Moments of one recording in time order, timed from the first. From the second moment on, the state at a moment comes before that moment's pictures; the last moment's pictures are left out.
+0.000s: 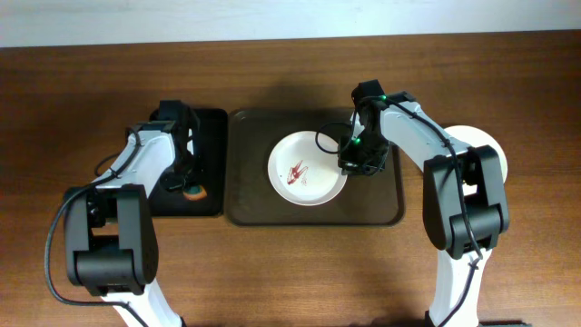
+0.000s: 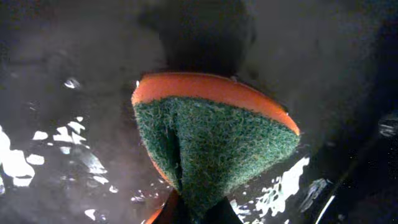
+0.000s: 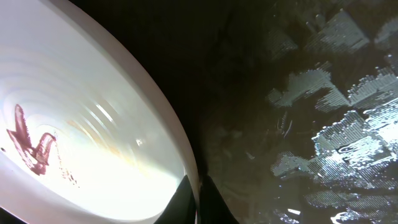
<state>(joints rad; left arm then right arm) -0.02 1.95 1.29 -0.83 0.00 -0.25 0.23 2.16 1.55 -0.98 -0.32 0.34</state>
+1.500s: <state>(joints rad) -0.02 1.42 1.33 -0.42 -0.01 -0.09 0.23 2.16 1.55 -0.99 -0.32 0.34</state>
